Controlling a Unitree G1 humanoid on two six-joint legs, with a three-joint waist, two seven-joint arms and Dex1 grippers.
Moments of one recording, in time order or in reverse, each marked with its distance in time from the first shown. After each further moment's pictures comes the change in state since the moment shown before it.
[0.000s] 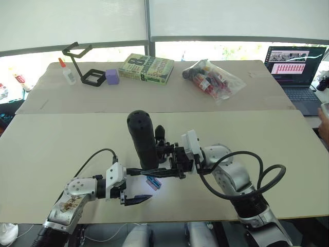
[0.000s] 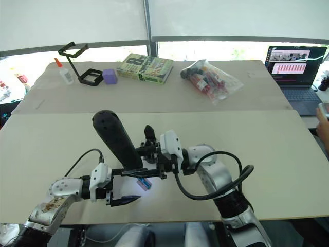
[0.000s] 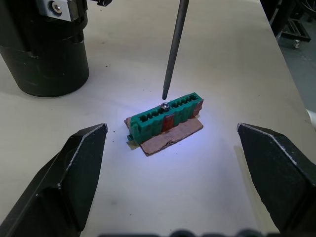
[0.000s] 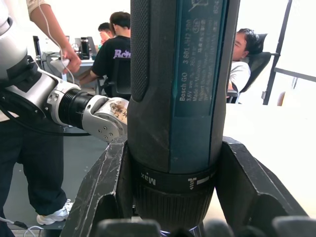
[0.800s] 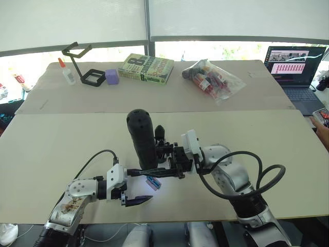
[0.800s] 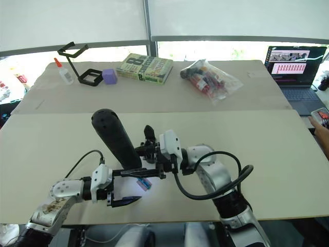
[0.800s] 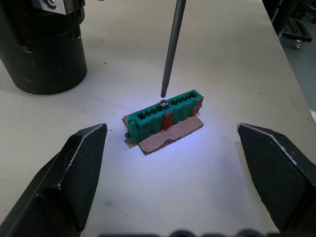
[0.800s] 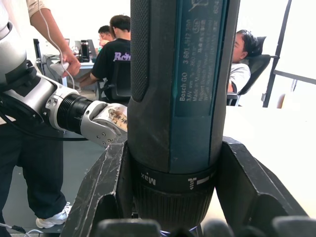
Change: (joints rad) left arm 0.005 -0.012 -0.003 0.014 0.009 -0.023 0.005; right arm -0.001 0.014 -0.002 0.000 0.001 0.001 -0.001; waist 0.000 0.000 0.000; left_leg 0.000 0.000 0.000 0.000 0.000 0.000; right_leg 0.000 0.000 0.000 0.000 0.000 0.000
